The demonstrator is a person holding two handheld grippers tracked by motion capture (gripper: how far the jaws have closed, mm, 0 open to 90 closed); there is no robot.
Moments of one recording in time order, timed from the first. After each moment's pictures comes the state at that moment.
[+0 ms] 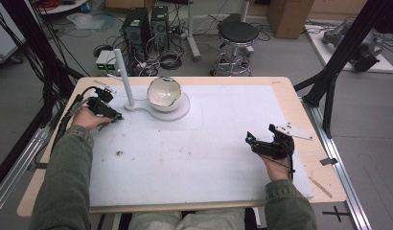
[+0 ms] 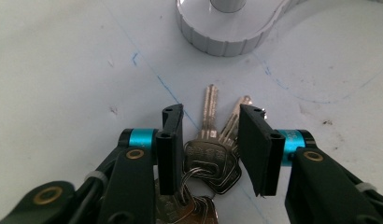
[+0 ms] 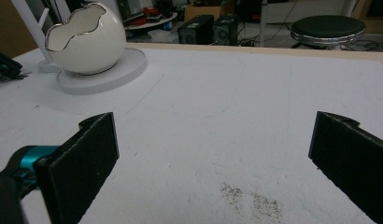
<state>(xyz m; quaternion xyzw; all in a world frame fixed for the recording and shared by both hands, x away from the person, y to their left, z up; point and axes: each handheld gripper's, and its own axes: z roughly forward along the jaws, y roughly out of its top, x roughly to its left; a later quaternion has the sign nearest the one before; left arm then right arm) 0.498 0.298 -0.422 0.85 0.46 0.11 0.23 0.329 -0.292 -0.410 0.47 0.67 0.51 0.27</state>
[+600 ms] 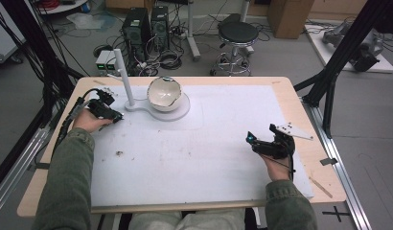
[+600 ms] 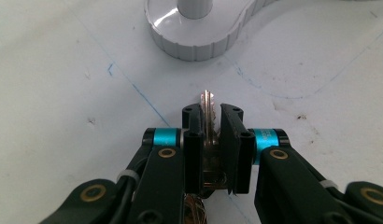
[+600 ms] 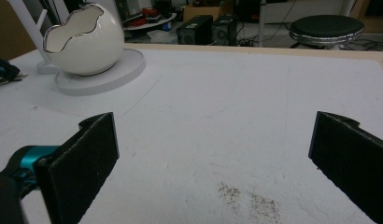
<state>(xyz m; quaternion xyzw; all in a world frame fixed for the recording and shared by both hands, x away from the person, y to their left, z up) 0.488 0.292 -0.423 0.86 0.42 0.13 0.25 0.330 -0.294 -0.410 0.47 0.67 0.51 0.27</state>
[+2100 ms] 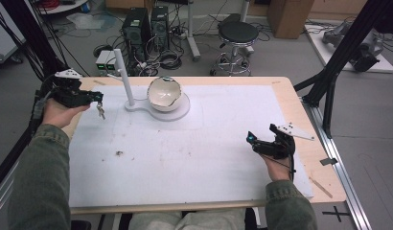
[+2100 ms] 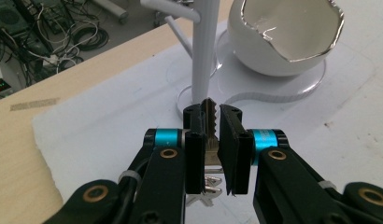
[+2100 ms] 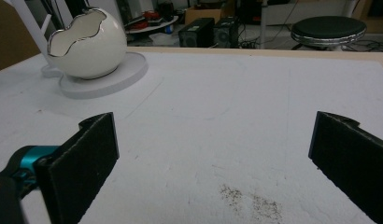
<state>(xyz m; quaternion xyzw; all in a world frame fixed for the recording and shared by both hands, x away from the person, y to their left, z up) 0.437 0.337 -0.325 0.80 0.41 0.19 0.41 0.329 -0.295 -0.409 0.47 0.66 0.52 0.27</state>
